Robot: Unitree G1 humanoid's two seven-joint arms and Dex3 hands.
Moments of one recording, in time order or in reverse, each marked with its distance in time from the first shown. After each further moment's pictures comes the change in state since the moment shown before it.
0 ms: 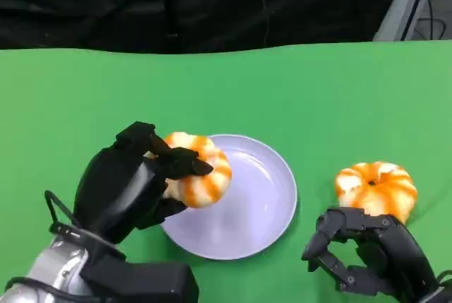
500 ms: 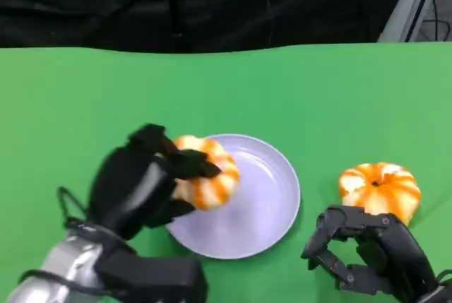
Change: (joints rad) left arm -0.058 -0.038 -0.052 0.091 0.001 -0.007 -0.030; right arm -0.001 0.001 0.001 -0.004 -0.015 -0.003 -0.016
